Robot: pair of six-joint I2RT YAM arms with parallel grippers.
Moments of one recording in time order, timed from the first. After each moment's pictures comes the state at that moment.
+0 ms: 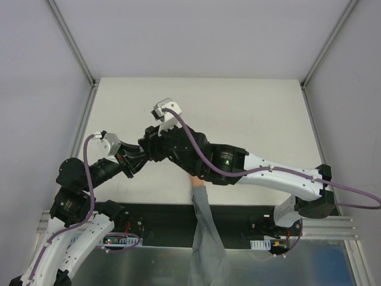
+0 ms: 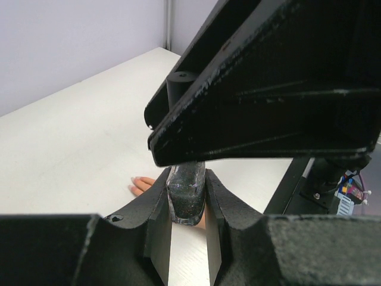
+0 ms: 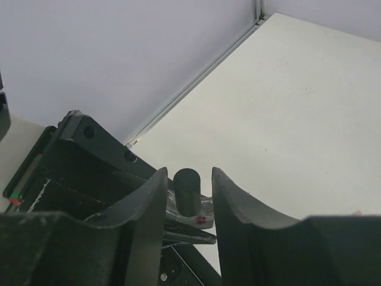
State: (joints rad) left arm -0.45 0.37 0.79 -0.32 0.51 -0.17; right arm 1.41 1.57 1.76 -0.37 0.51 0.36
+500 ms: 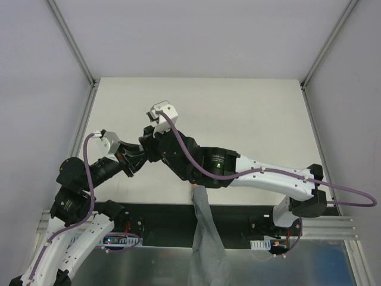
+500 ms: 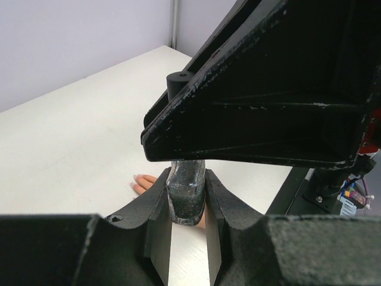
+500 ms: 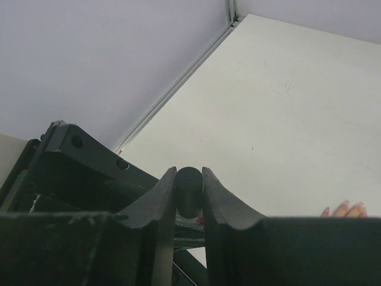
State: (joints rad) left arm -0.45 0.37 0.79 -0.32 0.49 -0.18; right arm 1.45 1.64 1.82 -0.41 0.68 0.39
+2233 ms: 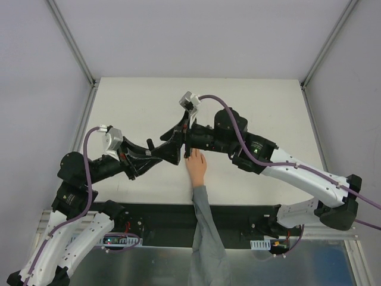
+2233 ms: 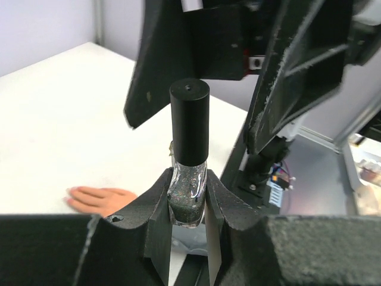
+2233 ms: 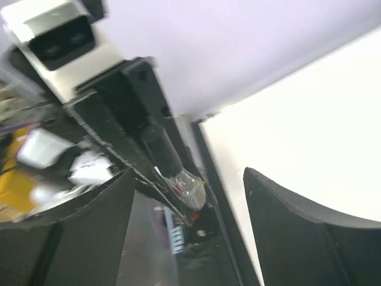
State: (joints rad) left arm -0.45 0.44 0.82 -0.23 0.72 -0.36; right arm 1.13 1.32 1.42 -0.14 -0.30 0.44
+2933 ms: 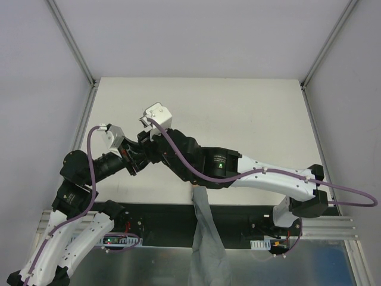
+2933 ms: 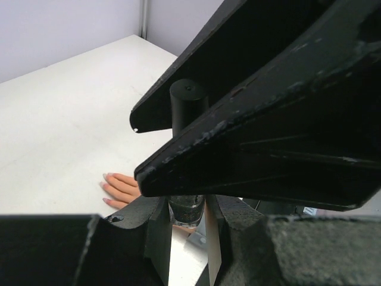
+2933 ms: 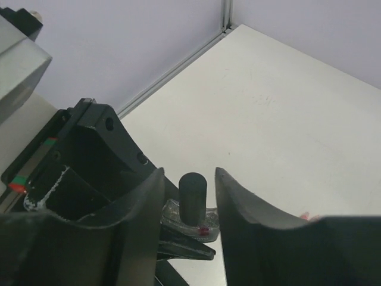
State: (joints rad) left arm -0.45 0.45 0.82 -0.30 0.57 -0.27; right arm 1.46 1.62 1.84 -0.43 0.65 0.21
